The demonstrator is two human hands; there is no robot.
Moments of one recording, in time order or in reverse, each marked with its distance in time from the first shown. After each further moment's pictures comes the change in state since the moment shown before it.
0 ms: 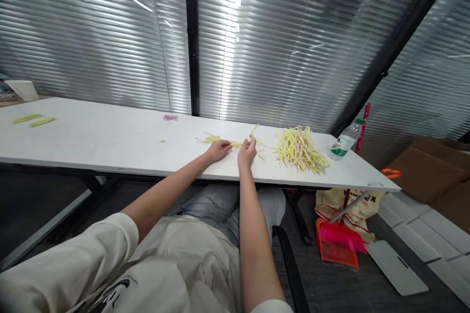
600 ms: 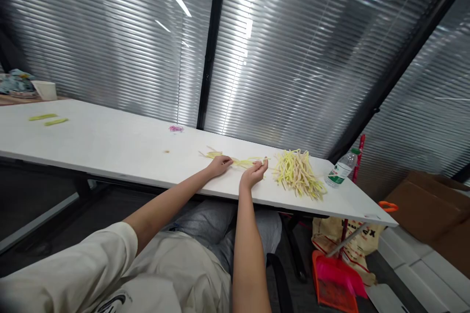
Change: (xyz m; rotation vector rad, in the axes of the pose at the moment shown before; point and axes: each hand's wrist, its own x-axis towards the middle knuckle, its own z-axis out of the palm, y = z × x) left_hand 0.000 -0.007 0.001 0.023 0.040 -0.041; right_hand -0.006 -0.017 -0.007 0.063 0.366 -0.083
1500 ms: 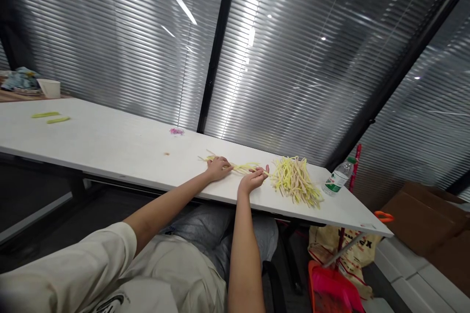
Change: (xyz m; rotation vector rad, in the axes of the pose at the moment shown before) left_hand -0.007 0.014 -0.005 0.305 0.032 -0.167; right_hand 0.000 -0.003 0.003 0.072 0.012 0.041
